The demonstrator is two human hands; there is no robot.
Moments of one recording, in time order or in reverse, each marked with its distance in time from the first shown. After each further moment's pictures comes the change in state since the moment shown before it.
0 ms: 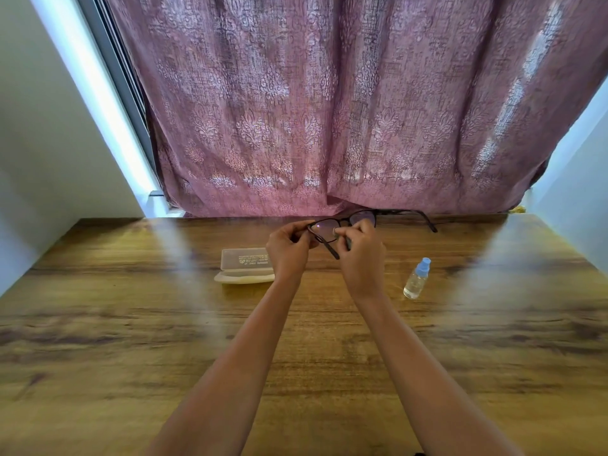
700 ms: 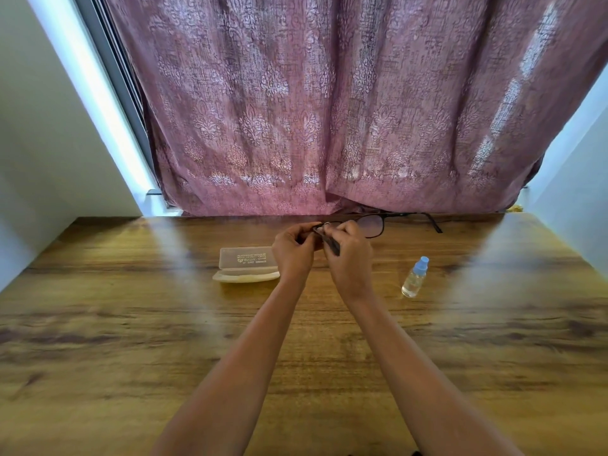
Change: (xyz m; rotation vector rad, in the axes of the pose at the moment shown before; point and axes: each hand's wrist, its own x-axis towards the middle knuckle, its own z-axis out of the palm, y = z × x) left_hand -0.008 -0.002 0.007 -0.024 -0.045 -0.035; right_hand -0.005 -0.010 0.004 0.070 -0.043 -0.084
